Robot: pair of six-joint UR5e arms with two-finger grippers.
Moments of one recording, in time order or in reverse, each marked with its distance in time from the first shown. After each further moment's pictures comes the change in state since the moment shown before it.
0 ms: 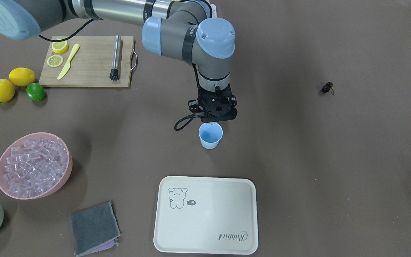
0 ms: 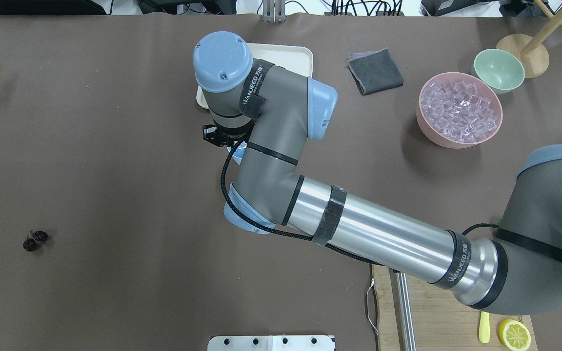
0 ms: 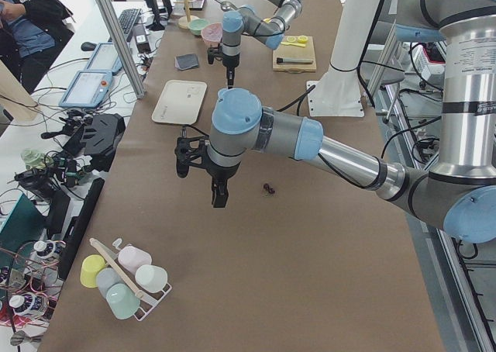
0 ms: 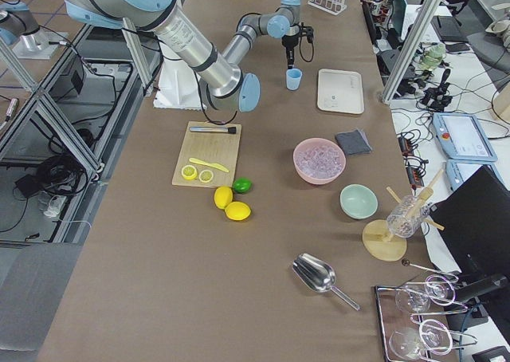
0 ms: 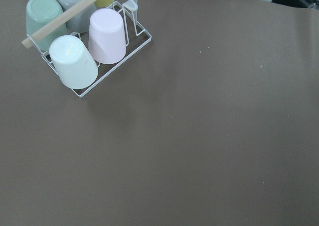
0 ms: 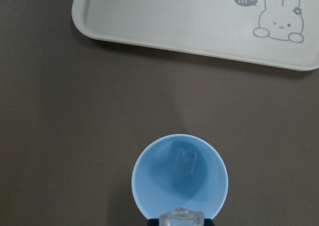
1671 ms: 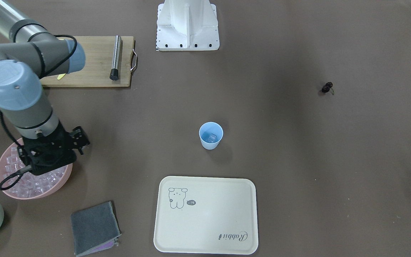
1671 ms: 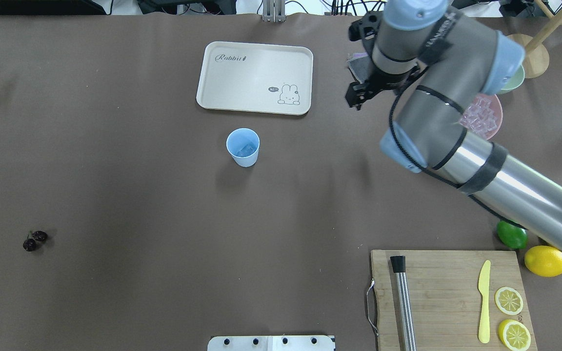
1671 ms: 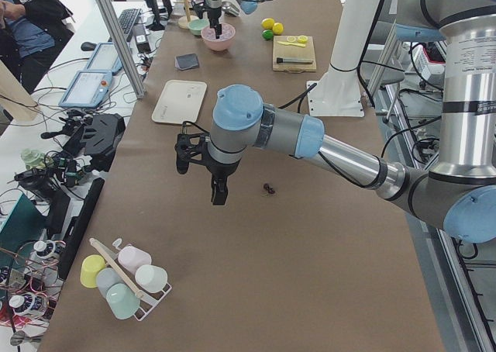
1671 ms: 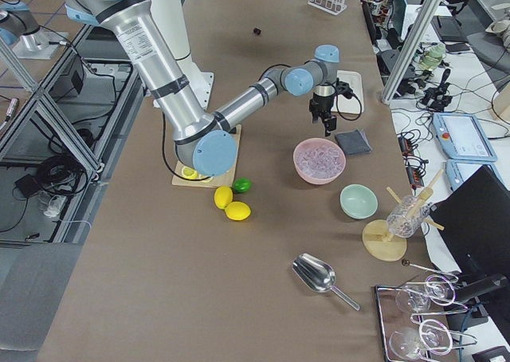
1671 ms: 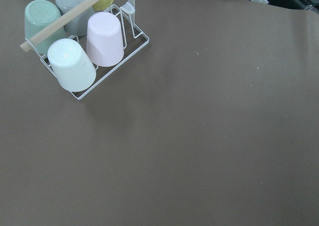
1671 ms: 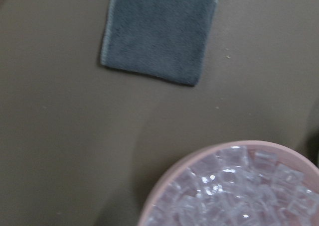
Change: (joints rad) left arm -0.002 -0.002 -0.012 -0.002 -0.002 -0.001; right arm 0.425 -0.545 0.292 -0.032 0.132 -0.844
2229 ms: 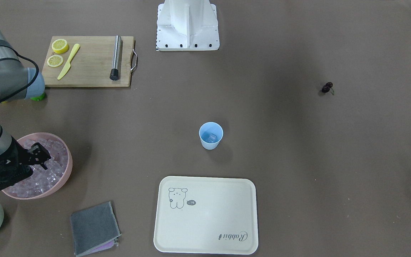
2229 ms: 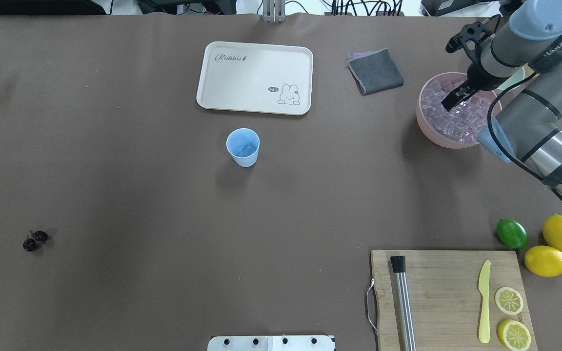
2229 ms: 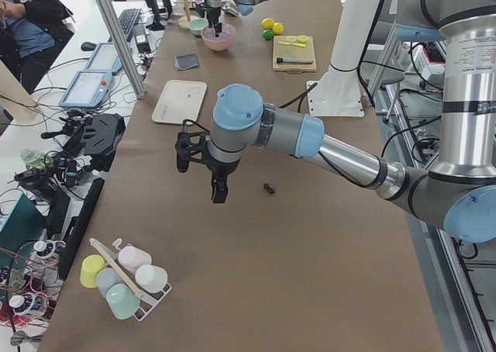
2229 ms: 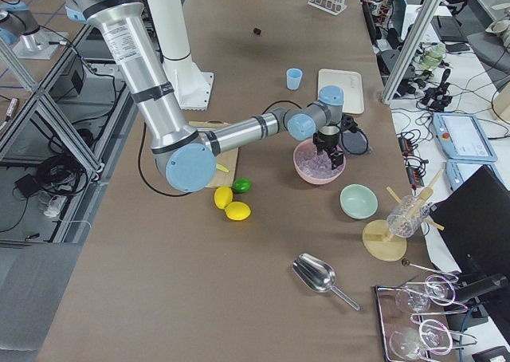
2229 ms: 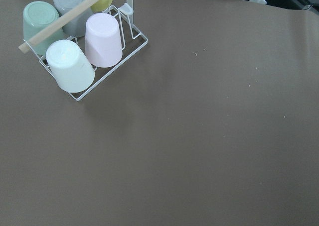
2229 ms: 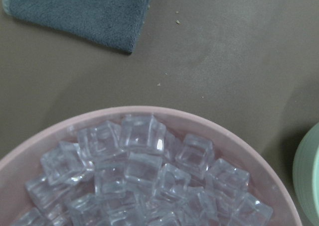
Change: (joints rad) left arm 0.000 0.001 -0.001 0.000 -0.022 0.000; right arm 0.049 -0.115 -0.168 0.351 0.058 -0.067
